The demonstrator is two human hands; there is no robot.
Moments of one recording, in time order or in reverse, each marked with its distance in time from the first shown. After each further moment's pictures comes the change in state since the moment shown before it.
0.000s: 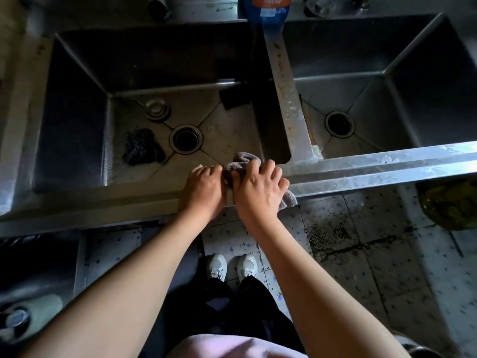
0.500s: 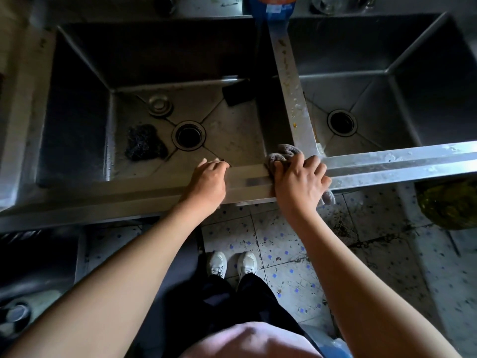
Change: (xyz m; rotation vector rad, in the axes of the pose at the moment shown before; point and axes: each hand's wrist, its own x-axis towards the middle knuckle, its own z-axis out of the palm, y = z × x) left_hand 0.004 -0.009 -0.005 -0.114 -0.112 0.049; right_hand 0.021 0.052 -0.019 -0.106 0.029 0.179
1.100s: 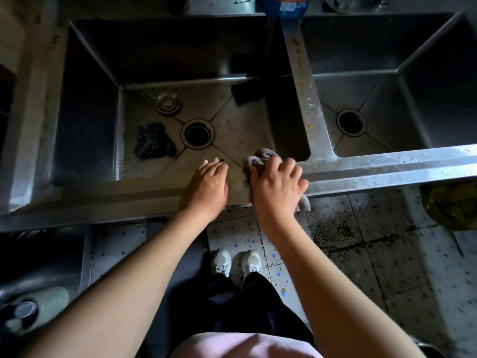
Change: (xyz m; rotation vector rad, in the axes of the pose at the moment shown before) left_hand -0.016 -0.026 -0.003 0.014 0.087 0.044; right_hand -0.035 -0.057 0.018 0.032 0.067 -0.105
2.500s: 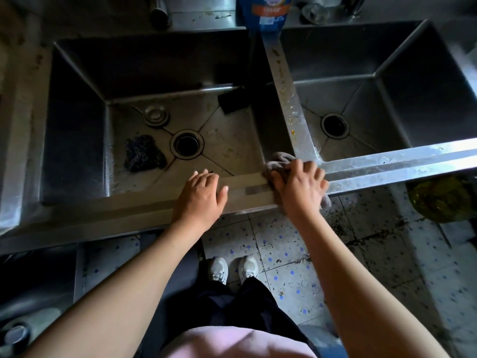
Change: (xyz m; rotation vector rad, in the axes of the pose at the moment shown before) left_hand -0.001 0.006 -0.001 0.067 0.037 0.016; right_hand 0.030 0.063 -0.017 -0.014 -0.085 0.053
